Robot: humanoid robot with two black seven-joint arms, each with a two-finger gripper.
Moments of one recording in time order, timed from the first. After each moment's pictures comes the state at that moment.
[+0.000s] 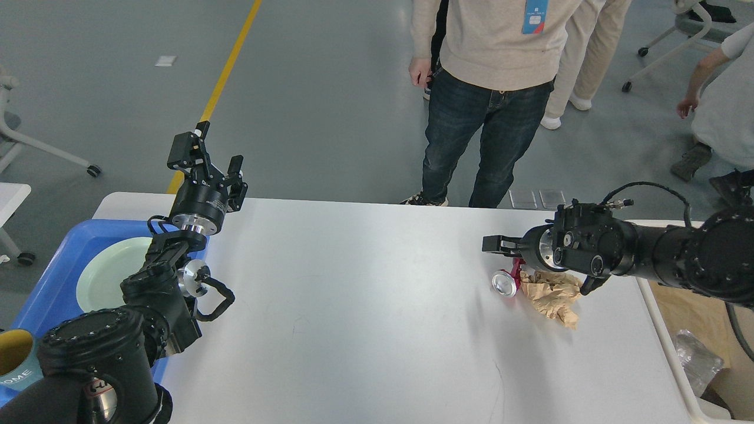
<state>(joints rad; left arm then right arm) -0.93 -0.12 -0.28 0.19 -0.21 -0.49 -0.71 1.25 -0.15 -0.98 0.68 -0.26 0.10 0.04</state>
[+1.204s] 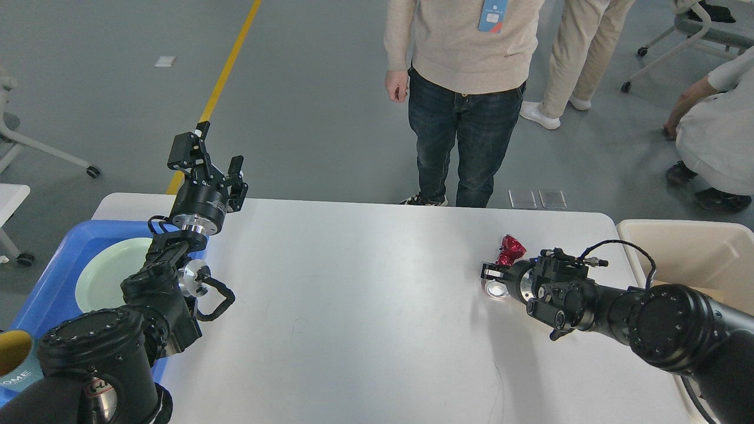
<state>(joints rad) -0.93 -0.12 -0.28 0.19 -0.21 -0.49 -0.71 1.00 -0.01 -0.99 0.45 -0.21 -0.09 0.03</state>
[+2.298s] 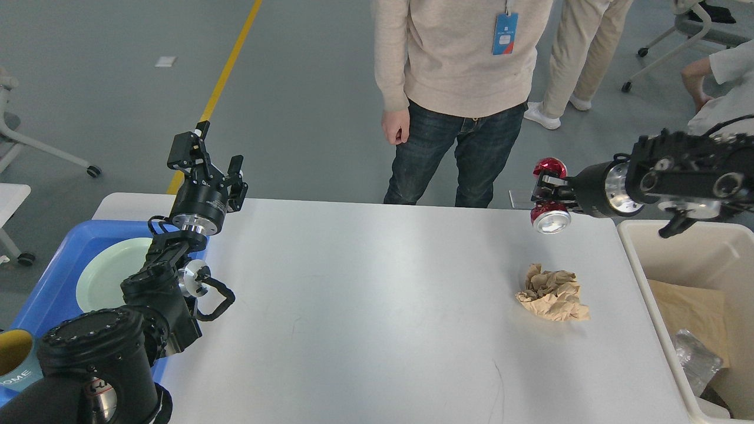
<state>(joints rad) -0.93 -0.12 -0.28 0.19 -0.21 -0.49 -0.71 1.75 -0.57 -0.95 1.18 -0.22 0.25 0.05</state>
